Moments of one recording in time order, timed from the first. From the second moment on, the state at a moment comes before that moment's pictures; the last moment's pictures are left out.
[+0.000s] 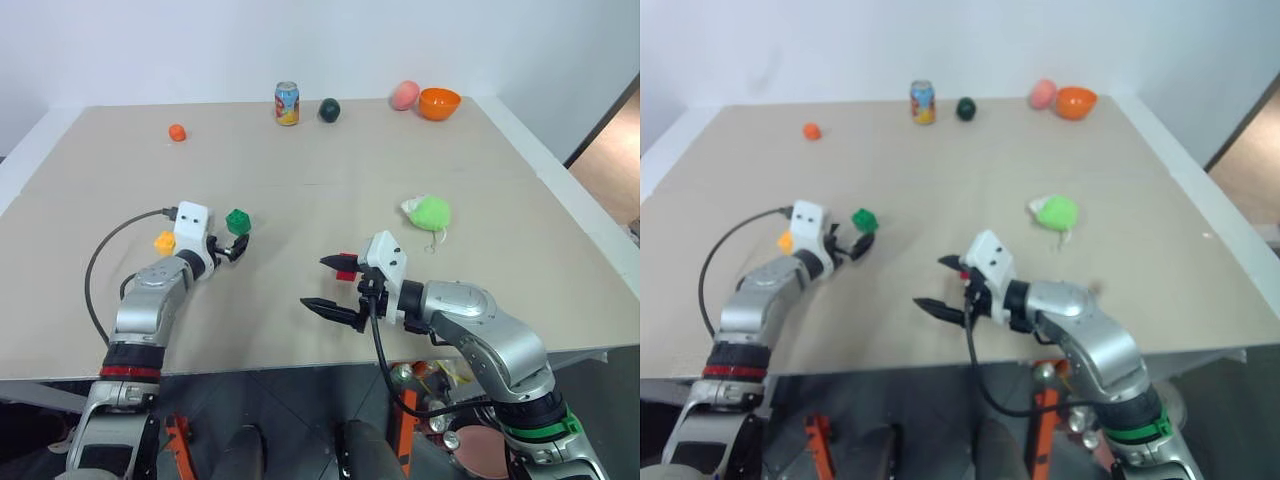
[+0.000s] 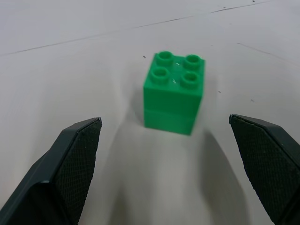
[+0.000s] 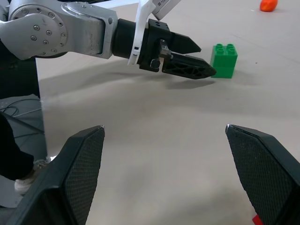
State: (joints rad) left arm -0.57 0.36 0.08 0.28 -0.23 0.42 -0.38; right arm -0.39 -0.48 0.19 -0.45 0.42 0.68 0.72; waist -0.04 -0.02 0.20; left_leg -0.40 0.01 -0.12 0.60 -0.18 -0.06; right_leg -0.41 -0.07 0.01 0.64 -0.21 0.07
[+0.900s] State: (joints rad) left arm -0.71 0.34 0.04 0.54 -0.17 0.31 -0.49; right arm -0.41 -0.47 0.19 -0.44 0.43 0.68 0.69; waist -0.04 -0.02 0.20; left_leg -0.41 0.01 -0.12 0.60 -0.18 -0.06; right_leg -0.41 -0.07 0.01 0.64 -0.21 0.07
